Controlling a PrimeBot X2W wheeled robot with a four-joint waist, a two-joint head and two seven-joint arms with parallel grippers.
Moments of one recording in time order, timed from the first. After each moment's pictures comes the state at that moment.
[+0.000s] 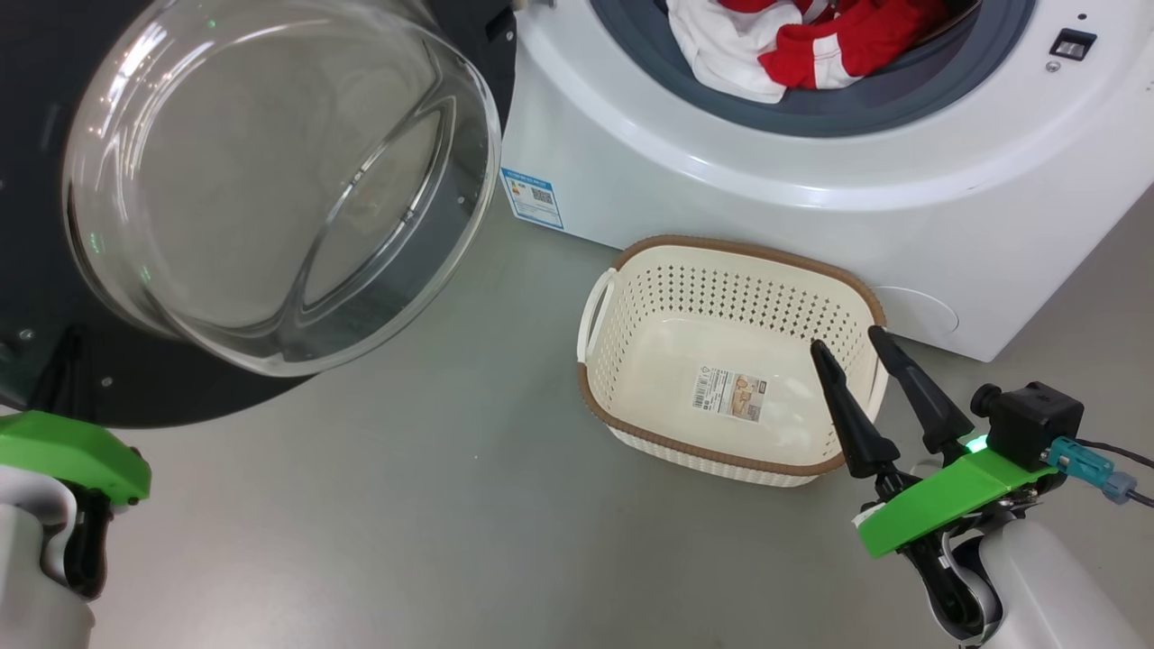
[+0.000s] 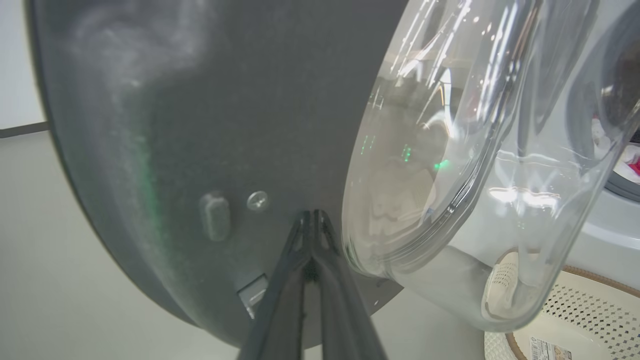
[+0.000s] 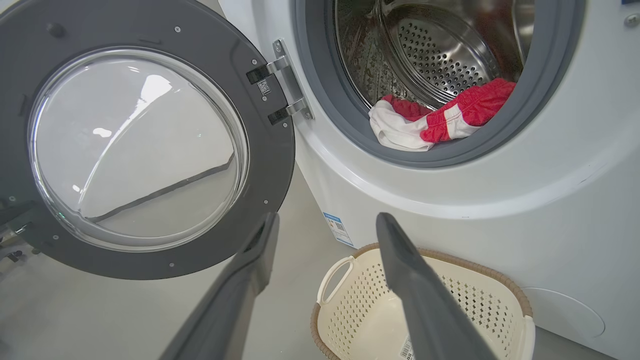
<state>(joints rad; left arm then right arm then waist) -0.62 0.36 -0.20 0.85 -0.57 -0.12 -0.22 -0.31 -0.26 0.25 0.29 0.55 0.13 -0.25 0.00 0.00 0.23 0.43</state>
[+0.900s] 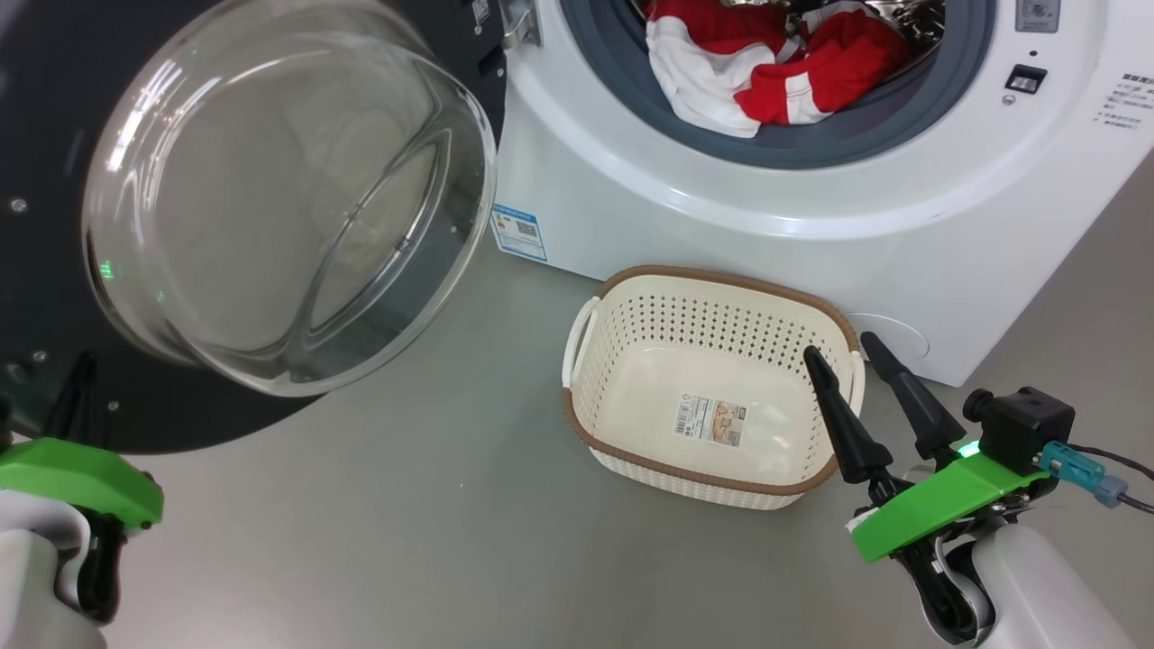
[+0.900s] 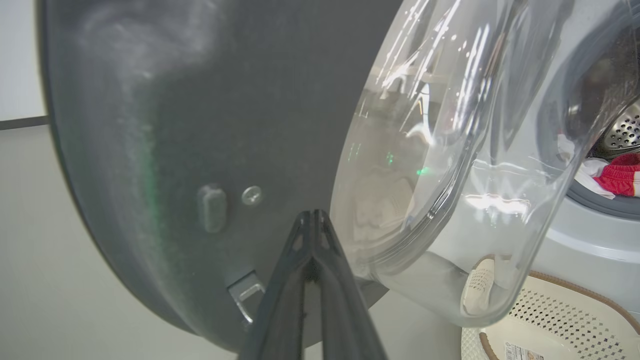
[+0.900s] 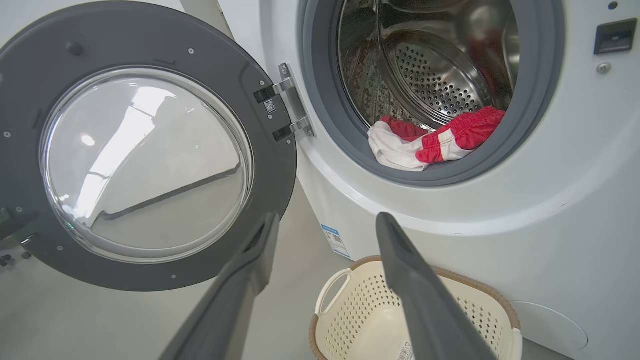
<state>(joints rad) -0.59 0.36 -0.23 0.85 -0.61 -0.13 -0.25 -0.30 -0.24 0.26 0.29 0.55 0.13 -0.25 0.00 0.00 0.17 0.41</state>
